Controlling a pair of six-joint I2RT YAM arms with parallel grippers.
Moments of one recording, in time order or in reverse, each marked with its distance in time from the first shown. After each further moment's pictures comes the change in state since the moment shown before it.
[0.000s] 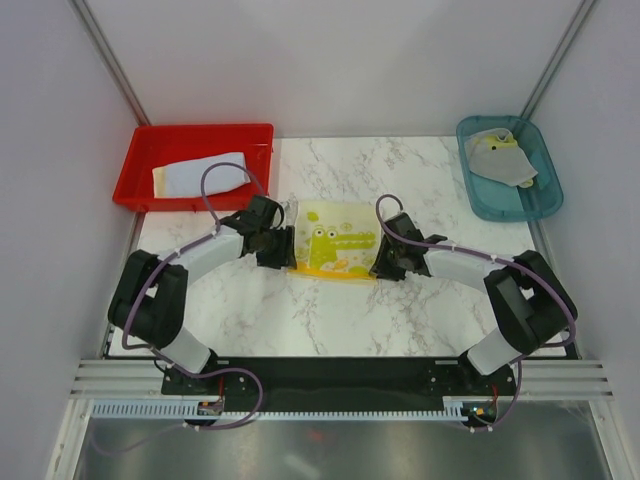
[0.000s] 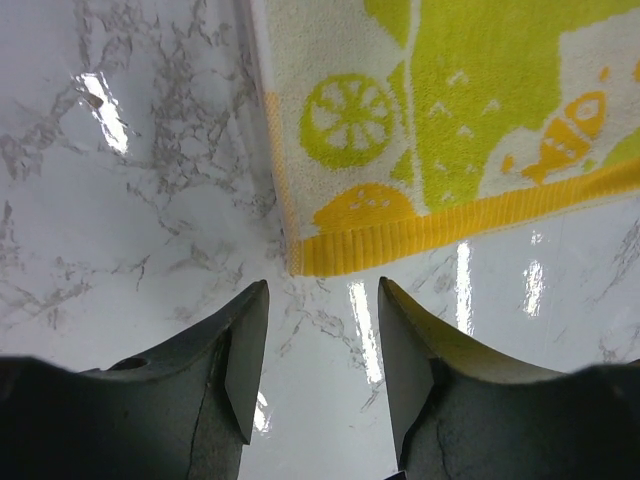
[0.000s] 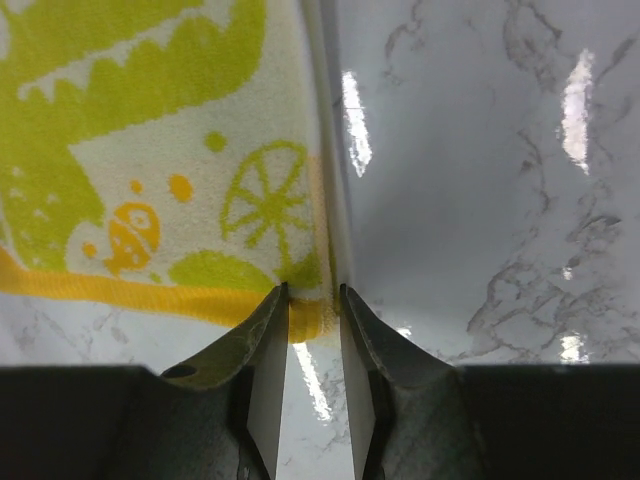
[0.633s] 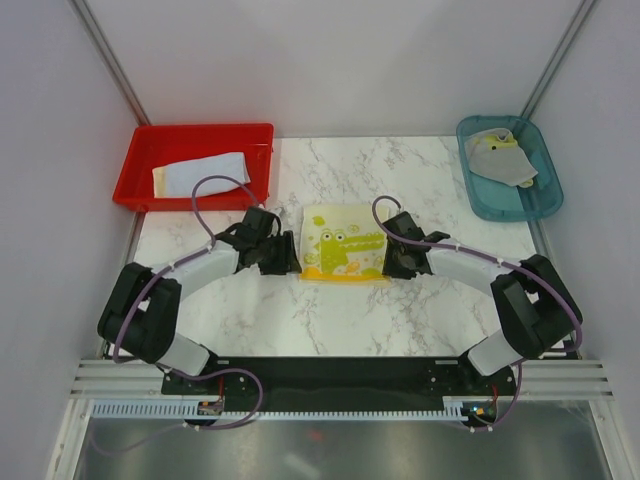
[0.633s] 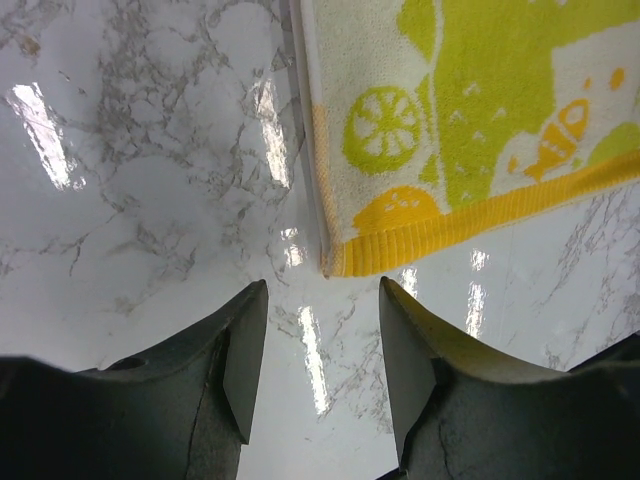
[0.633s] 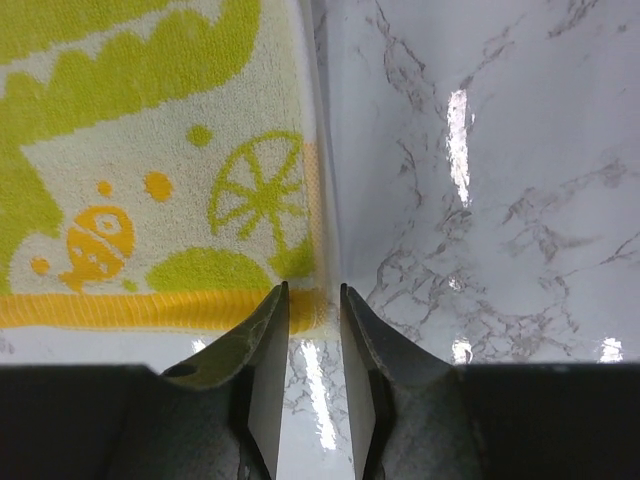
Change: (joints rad) left arm -0.018 -0.095 -0.157 0.159 0.033 -0.155; right arm 0.003 -0.022 0.026 -0.132 0.153 -0.176
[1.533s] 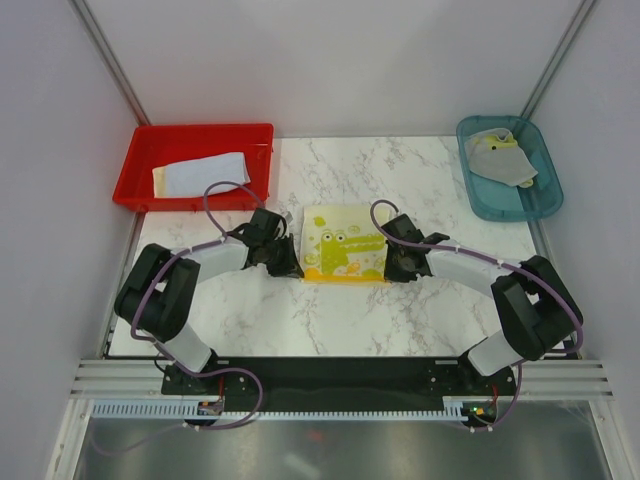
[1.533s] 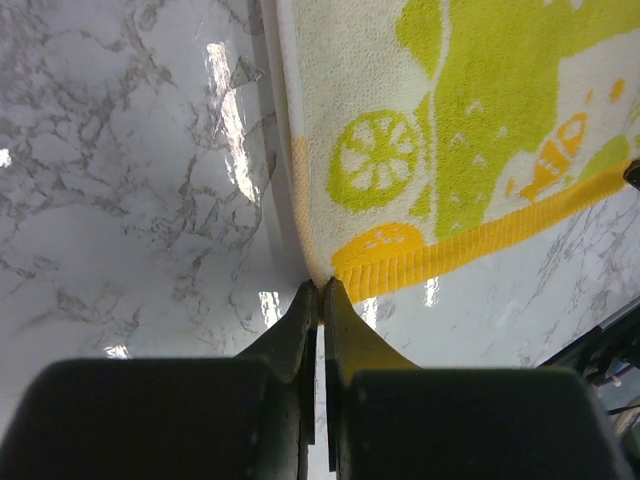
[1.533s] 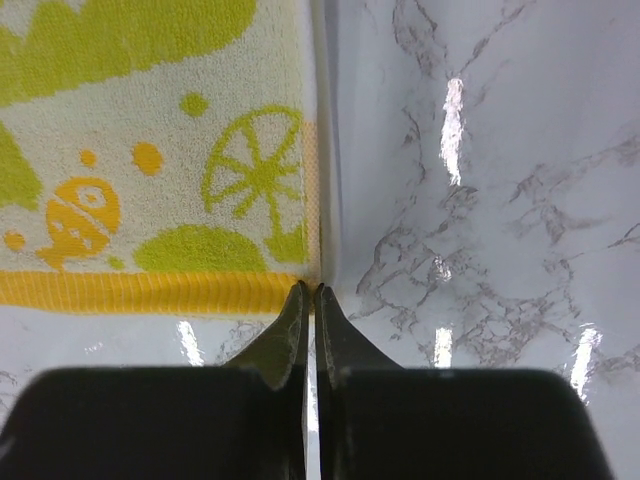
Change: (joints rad) left arm 0.000 0.147 0.012 0.098 0.106 -0.058; right arm 0.011 -0.006 -0.006 -0.037 -0.022 -0.033
